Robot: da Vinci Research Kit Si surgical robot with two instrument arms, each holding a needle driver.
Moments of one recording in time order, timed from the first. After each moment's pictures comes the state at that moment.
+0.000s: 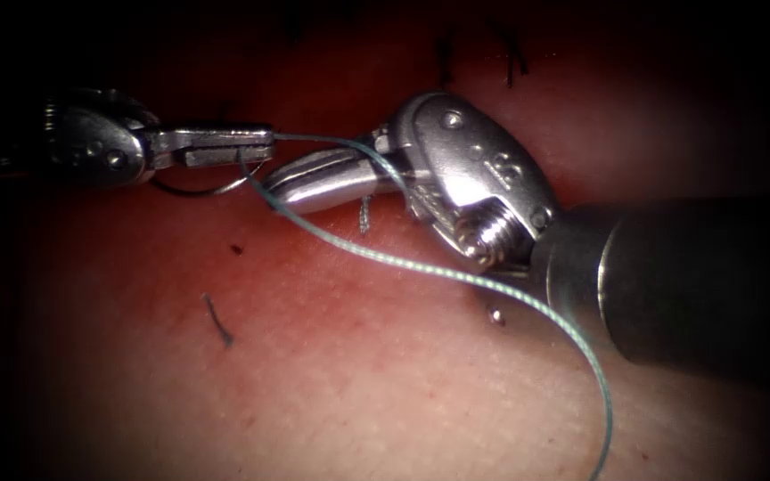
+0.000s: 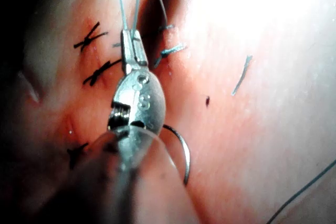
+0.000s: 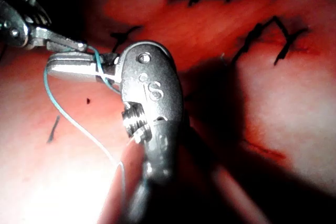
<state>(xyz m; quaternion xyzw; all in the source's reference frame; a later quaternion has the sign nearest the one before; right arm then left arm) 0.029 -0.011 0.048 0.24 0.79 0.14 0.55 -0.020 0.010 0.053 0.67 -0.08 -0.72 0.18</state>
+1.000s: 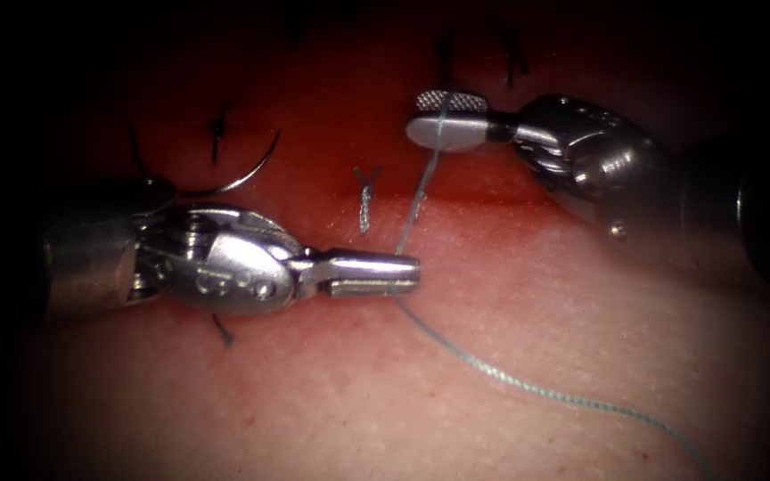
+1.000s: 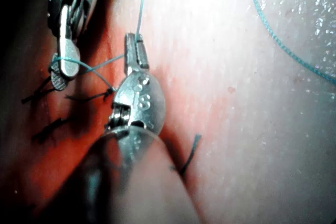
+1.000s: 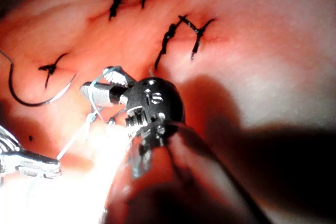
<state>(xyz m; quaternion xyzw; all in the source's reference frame) 0.021 -0.012 0.054 0.18 0.51 0.62 0.57 -0.030 0.003 0.052 0.65 -0.05 -0.73 0.17</state>
